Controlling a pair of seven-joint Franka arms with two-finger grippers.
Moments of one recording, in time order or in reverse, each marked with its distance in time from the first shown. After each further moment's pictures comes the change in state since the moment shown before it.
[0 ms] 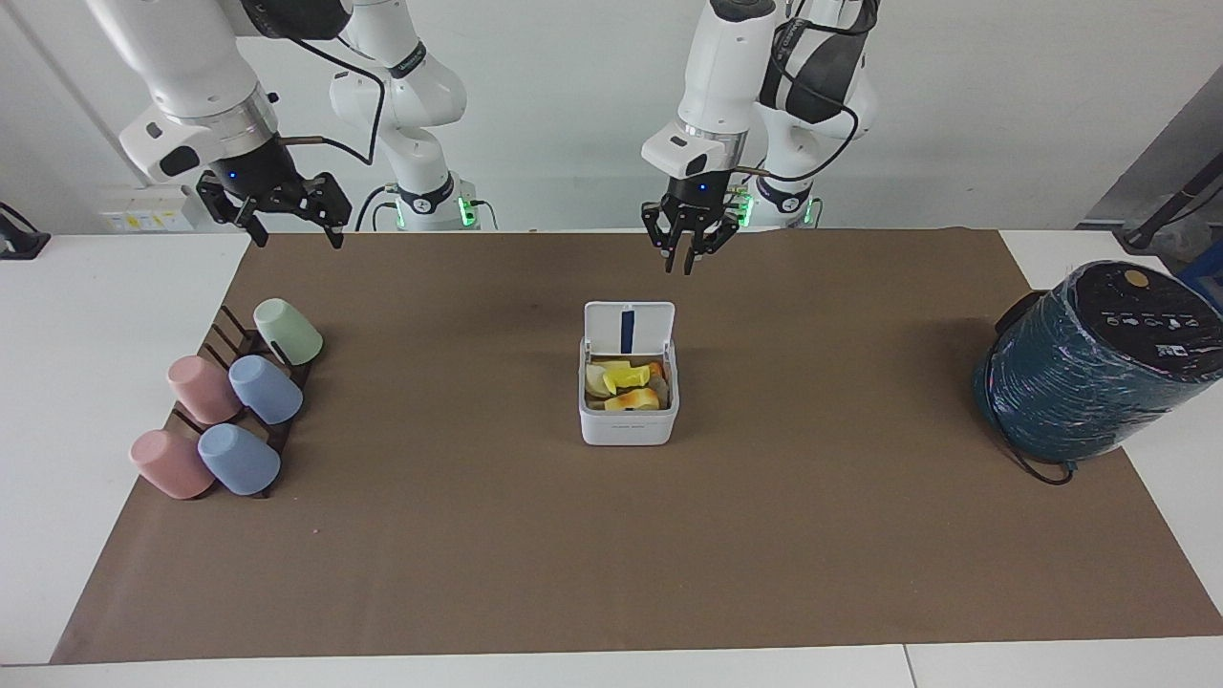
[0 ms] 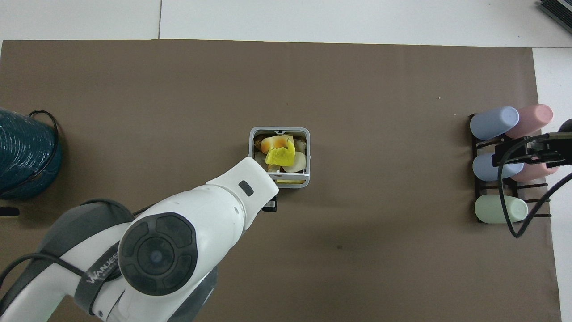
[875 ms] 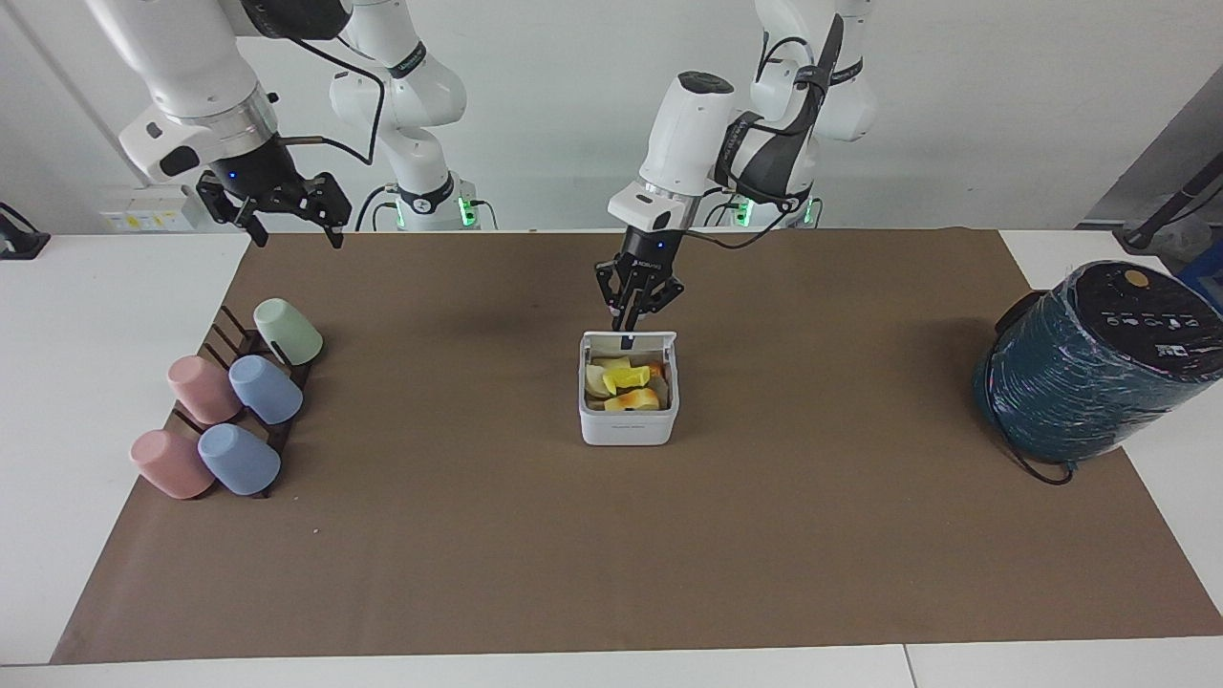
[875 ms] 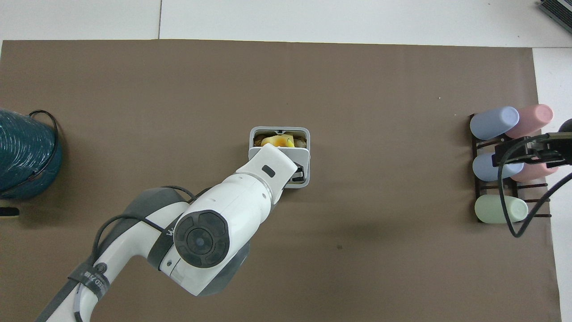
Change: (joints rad) left arm -0.023 0.198 0.020 -0.053 -0.002 0.508 -0.161; right arm 0.000 0.000 0.000 0.000 0.000 0.000 0.000
